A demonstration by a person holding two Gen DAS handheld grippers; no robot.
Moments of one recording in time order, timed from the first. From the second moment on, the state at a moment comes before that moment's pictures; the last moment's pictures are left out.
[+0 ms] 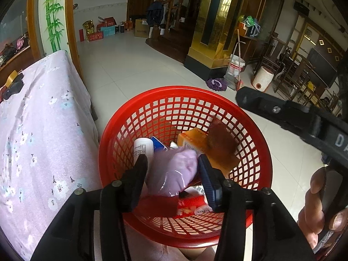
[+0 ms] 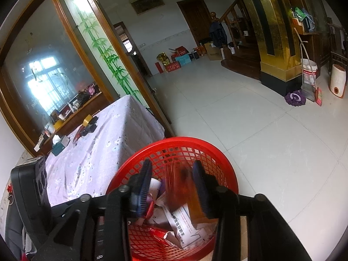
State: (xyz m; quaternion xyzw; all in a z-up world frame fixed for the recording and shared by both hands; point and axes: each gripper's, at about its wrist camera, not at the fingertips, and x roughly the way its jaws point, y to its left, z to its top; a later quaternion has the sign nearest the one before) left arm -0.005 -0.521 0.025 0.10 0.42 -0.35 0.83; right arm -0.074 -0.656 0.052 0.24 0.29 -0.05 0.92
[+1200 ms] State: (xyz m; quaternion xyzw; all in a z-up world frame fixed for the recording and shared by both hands) left arm -0.140 -0.297 0.076 0.13 0.28 -0.16 0.94; right arm -0.208 -0.499 0.089 0.04 0.26 -0.24 0.94
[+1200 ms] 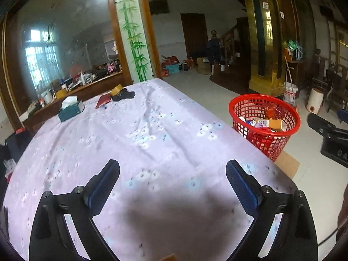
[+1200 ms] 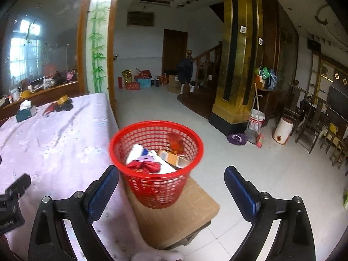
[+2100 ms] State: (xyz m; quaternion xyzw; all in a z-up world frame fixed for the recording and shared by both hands) left arm -0.167 -0.242 0.072 0.10 0.29 -0.10 0.95; right arm -0.201 -0.434 0.095 0.00 0.25 -0.20 0.95
